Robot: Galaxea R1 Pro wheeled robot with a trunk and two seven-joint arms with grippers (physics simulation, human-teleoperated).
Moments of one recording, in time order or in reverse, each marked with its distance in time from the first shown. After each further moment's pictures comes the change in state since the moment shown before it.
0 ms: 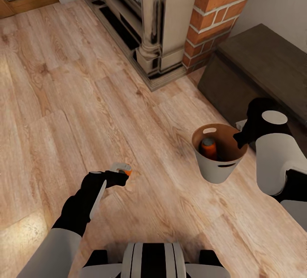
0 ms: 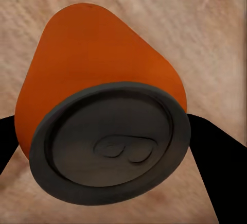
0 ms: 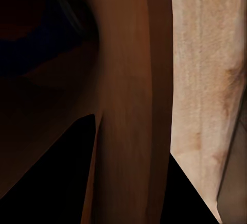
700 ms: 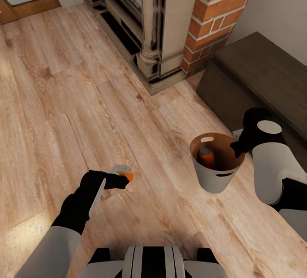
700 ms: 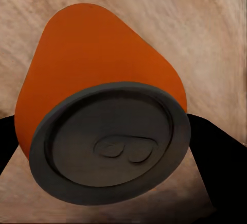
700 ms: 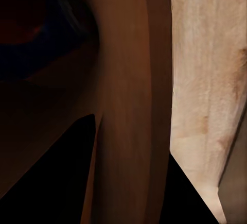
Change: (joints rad) left arm -0.013 0.010 -0.004 -0.001 0.004 0.134 -0.063; right arm 0.071 0.008 0.000 0.001 -0.016 -0.001 -0.001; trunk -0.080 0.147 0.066
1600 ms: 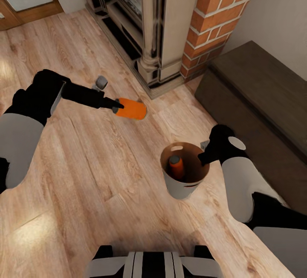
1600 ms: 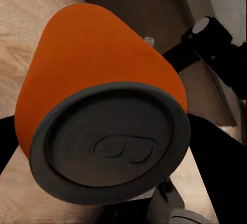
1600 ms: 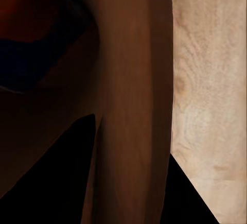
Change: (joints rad) left arm -0.871 0.280 -0.197 0.413 -0.014 0.114 -1.225; right arm 0.115 0.209 -0.010 0.020 -0.327 -0.008 -0.295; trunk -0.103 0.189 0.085
